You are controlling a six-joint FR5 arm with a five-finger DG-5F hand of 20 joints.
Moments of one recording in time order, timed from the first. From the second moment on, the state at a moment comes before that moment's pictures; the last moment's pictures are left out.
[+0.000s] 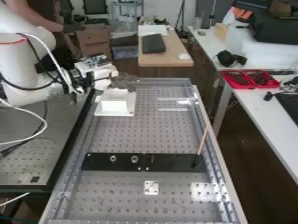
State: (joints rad) arm 1.53 -1.80 -2.12 -2.50 -2.29 -0.80
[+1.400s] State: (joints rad) arm 1.46 -1.65 -1.97 -2.62 -1.79 -0.64
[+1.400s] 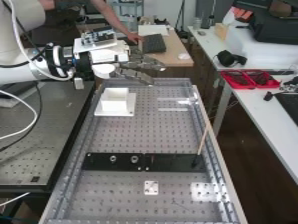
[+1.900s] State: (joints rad) arm 1.45 -1.61 -1.89 -2.75 -1.49 -0.62
